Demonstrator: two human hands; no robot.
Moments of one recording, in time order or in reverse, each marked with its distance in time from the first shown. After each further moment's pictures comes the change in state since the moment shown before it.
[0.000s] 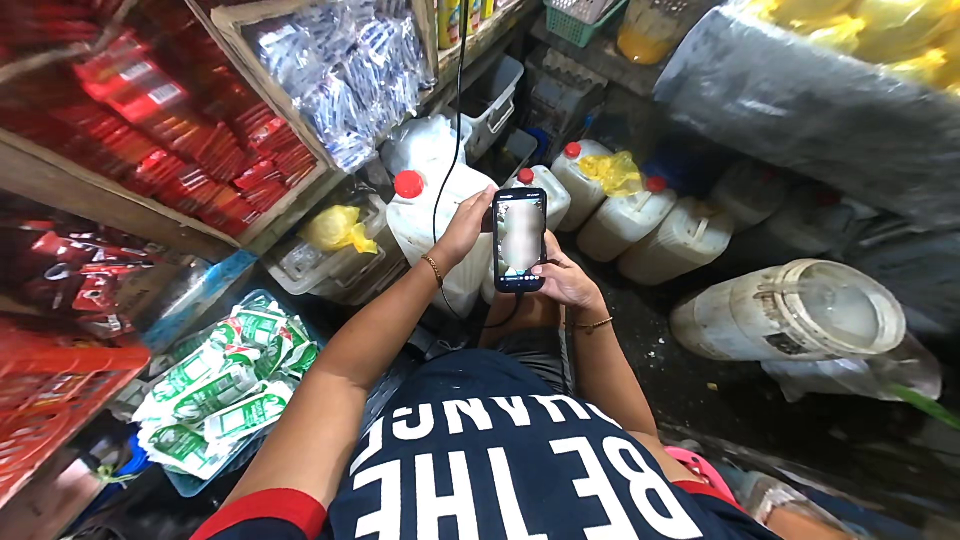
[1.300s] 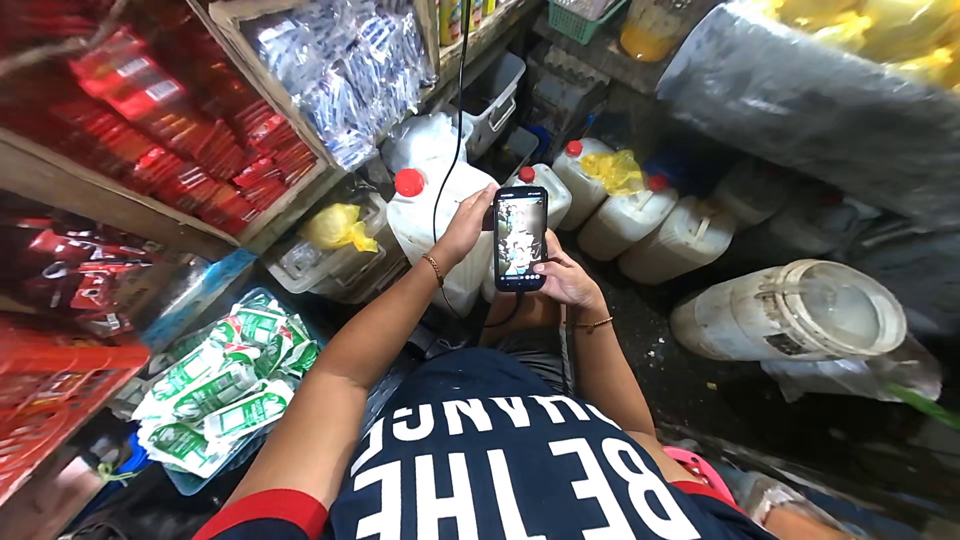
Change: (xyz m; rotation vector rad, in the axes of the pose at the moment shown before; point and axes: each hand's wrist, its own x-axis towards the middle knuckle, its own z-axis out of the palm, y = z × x) left_hand 0.001 0.000 -0.001 0.015 0.009 0.001; right_hand 0.002 0.001 -0.003 0.005 -0.002 0.014
